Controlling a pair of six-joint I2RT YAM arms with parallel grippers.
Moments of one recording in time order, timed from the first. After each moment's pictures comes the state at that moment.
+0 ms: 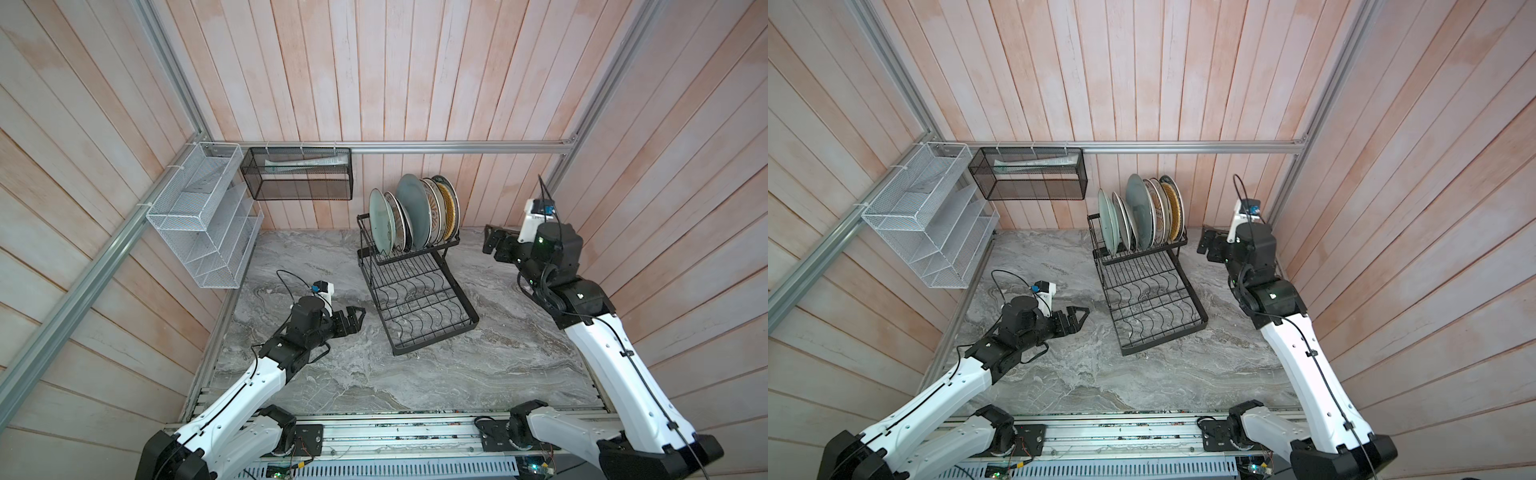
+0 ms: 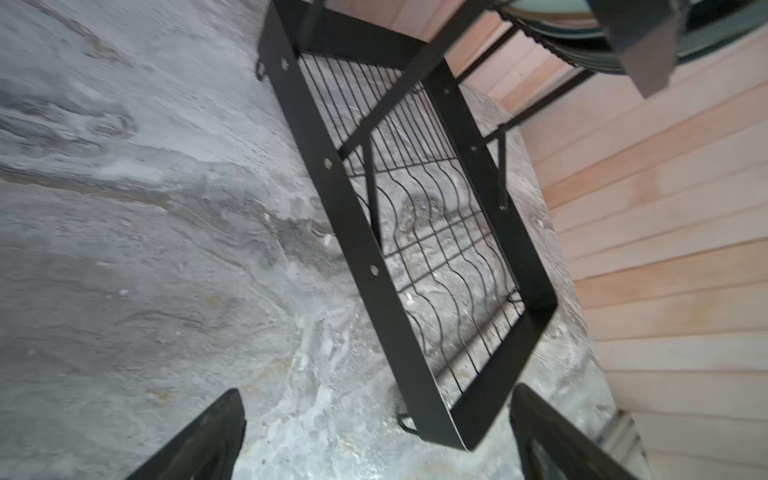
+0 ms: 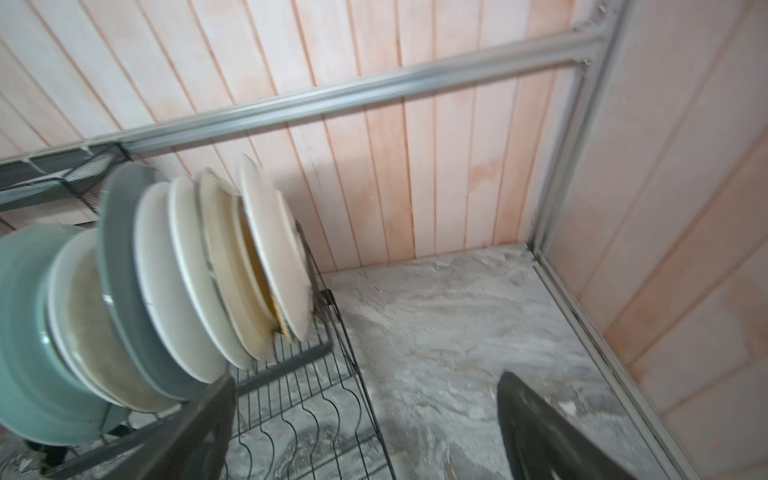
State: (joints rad) left arm -0.45 0.97 0.58 -0.16 0.12 -0.61; right arm 0.26 1.06 1.23 -0.44 0.24 0.30
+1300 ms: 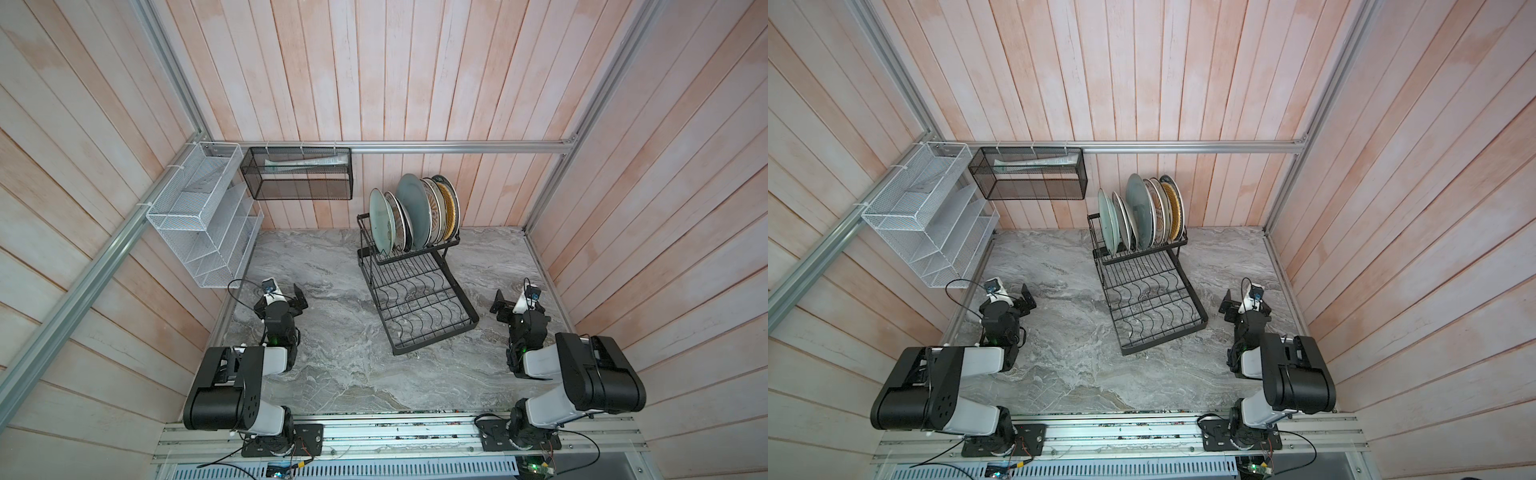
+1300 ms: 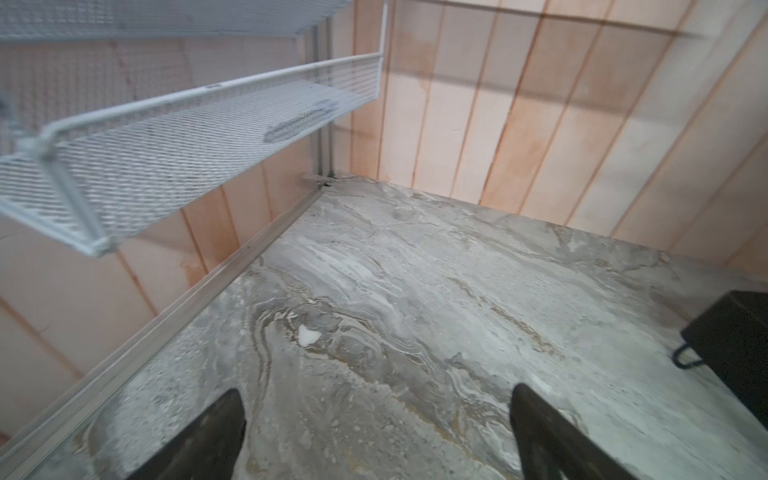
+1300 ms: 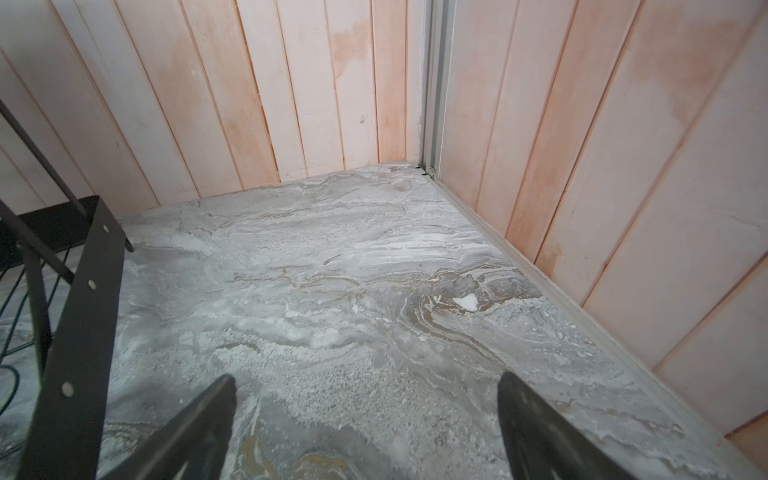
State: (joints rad) left arm 0.00 1.48 0.33 0.95 -0.27 -0.13; right arm -0.07 1.53 0.20 1.17 0.11 0.10
